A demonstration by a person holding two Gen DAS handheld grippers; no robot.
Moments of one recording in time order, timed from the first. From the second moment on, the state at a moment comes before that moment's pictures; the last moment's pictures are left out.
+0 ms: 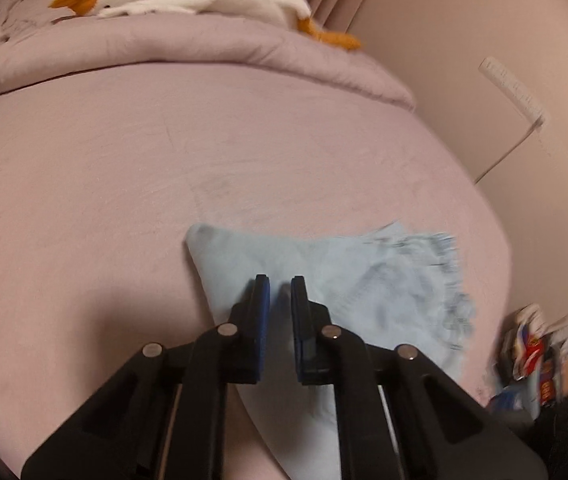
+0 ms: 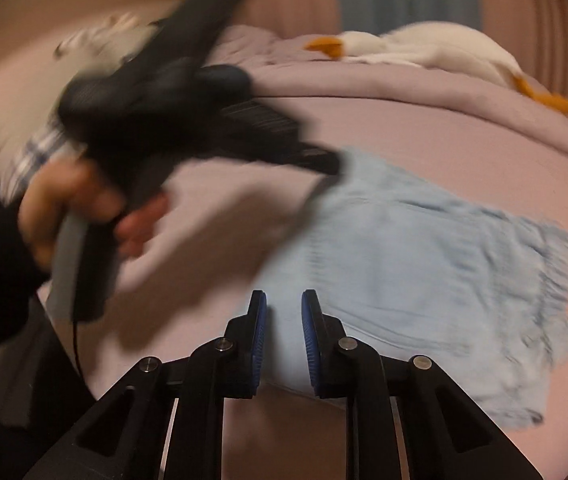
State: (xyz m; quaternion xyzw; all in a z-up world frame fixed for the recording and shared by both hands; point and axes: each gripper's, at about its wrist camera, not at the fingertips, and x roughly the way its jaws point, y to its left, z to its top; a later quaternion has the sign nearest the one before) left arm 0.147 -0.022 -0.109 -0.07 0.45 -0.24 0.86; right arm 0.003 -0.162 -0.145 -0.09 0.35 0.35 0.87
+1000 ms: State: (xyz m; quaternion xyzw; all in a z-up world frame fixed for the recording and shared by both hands) left arm 0.050 -0.053 -0.147 -0.02 0.47 -0.24 0.85; right arm 0.131 -0.314 -0.135 0.04 0.36 0.13 0.92
